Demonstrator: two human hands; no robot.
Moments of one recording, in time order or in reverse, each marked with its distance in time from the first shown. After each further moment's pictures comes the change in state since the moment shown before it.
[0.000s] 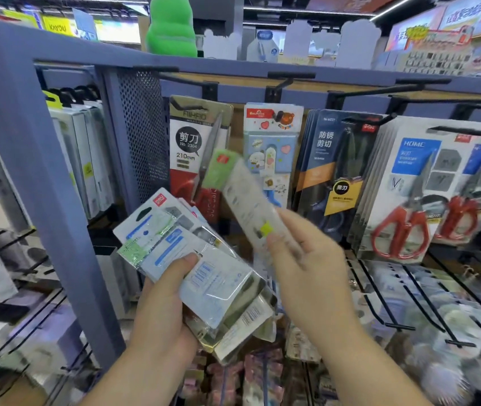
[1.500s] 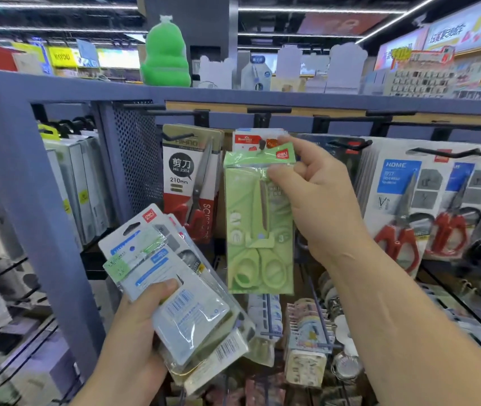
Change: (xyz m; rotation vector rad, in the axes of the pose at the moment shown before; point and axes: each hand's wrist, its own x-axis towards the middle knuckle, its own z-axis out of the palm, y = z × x) left_hand 0.002 0.023 -0.009 0.151 0.018 0.024; right_hand 0.096 -0.040 -0.029 0.361 -0.061 0.005
